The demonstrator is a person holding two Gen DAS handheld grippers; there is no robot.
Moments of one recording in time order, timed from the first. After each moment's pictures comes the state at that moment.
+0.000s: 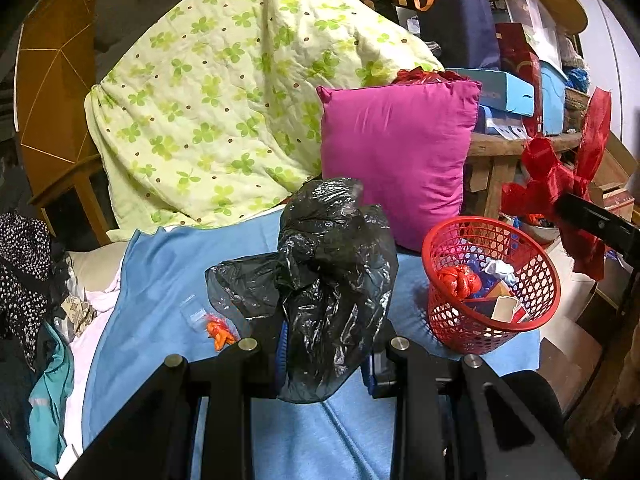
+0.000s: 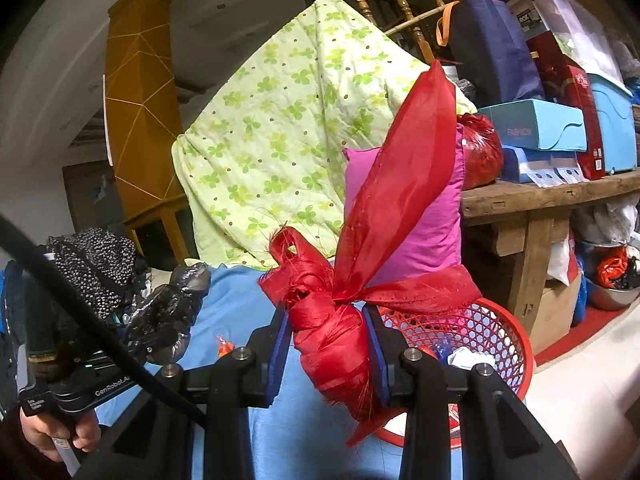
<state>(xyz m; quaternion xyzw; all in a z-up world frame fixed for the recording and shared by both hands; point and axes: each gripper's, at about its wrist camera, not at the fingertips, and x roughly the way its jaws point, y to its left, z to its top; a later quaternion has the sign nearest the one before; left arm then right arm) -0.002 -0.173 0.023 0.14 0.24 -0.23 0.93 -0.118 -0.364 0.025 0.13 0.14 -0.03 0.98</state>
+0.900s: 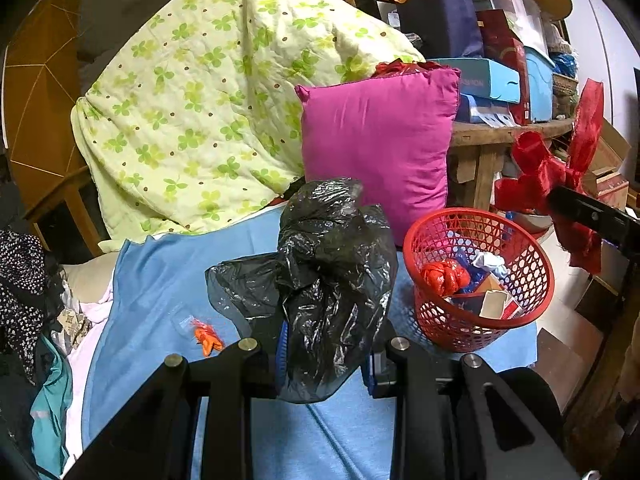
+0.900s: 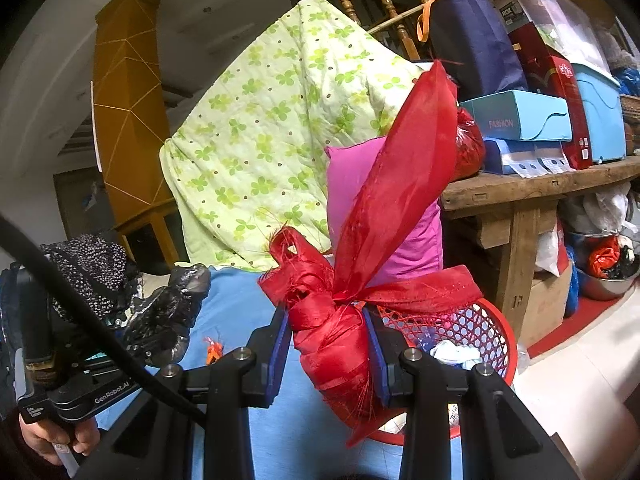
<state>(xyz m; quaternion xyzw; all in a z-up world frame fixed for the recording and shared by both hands) -0.008 -0.192 0.016 0.16 0.24 -0.24 0.92 -0.132 -0.366 0.018 0.14 0.14 -0.05 0.98</state>
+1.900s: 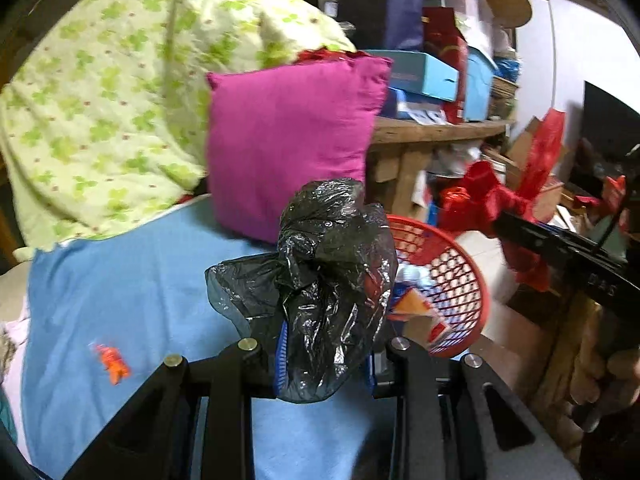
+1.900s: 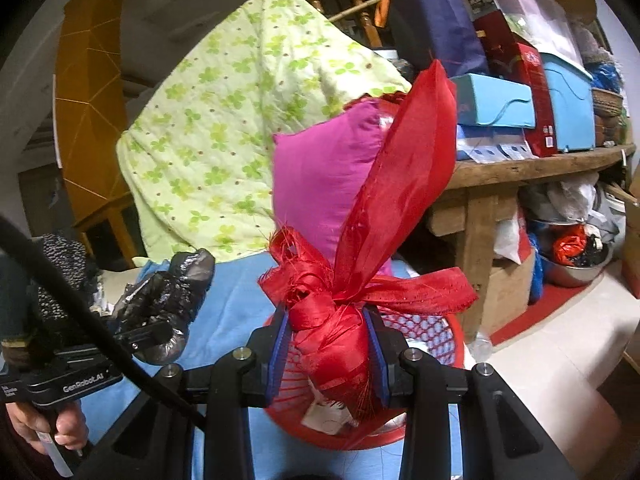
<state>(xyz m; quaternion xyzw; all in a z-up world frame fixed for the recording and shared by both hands) 0.022 -0.259 0.009 0.13 0.28 -0.39 0.86 -0.120 -0.410 0.007 0.15 0.18 -0.13 0.96</state>
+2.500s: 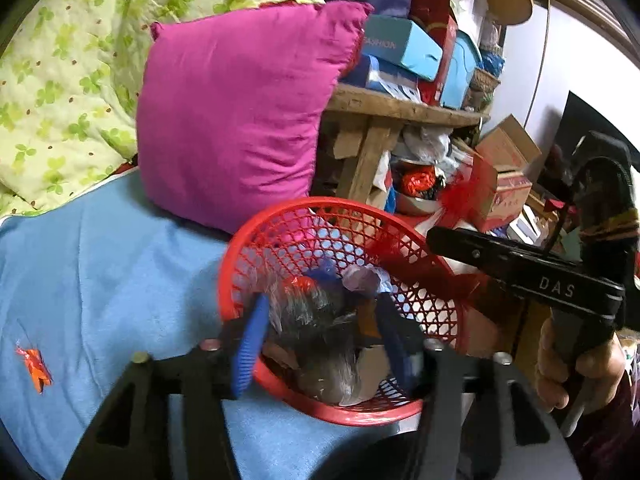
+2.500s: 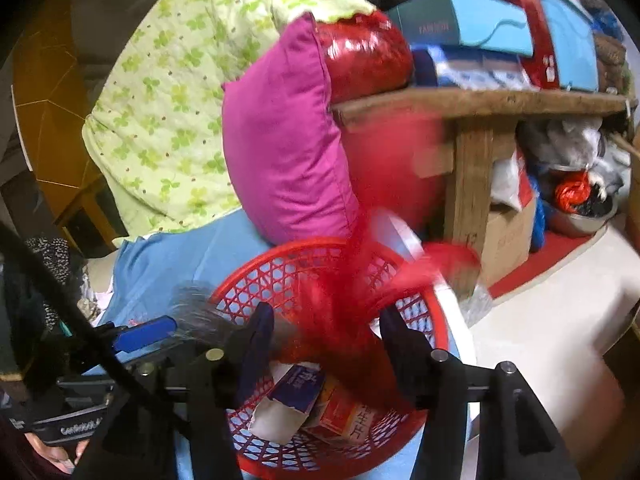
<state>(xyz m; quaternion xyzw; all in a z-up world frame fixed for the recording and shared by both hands) 0.053 -0.325 -0.031 0.09 0.34 -0.45 0.82 -0.055 -0.491 -0.036 0.21 0.28 -0.12 0.93</state>
